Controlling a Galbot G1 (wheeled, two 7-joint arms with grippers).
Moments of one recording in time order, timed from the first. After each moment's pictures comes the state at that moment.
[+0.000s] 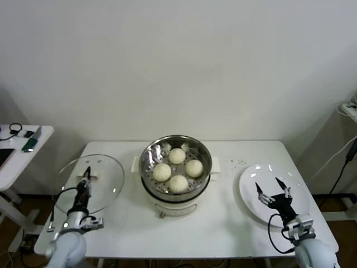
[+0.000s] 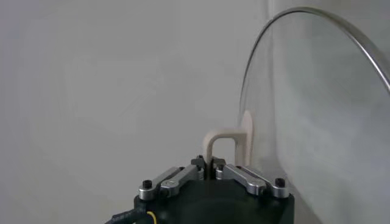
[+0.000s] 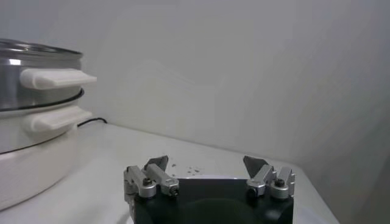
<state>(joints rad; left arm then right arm) 1.31 -1.14 -0.53 -1.61 1.23 0.23 -0.24 -1.38 1.10 0.61 1.65 0.29 0.05 -0.16</state>
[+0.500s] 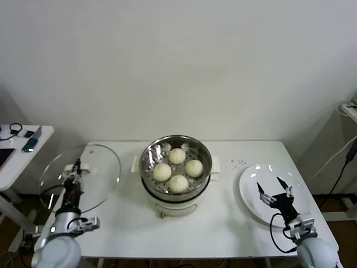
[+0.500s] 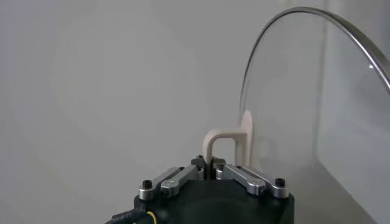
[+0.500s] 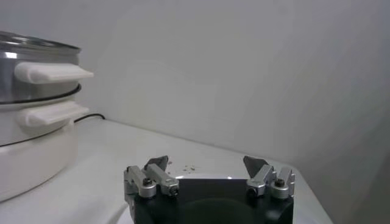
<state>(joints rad) 1.45 -1.02 -0.52 -1.97 1.11 0.43 -0.16 -1.37 1.08 0.60 1.64 0.29 0.05 -0.15</state>
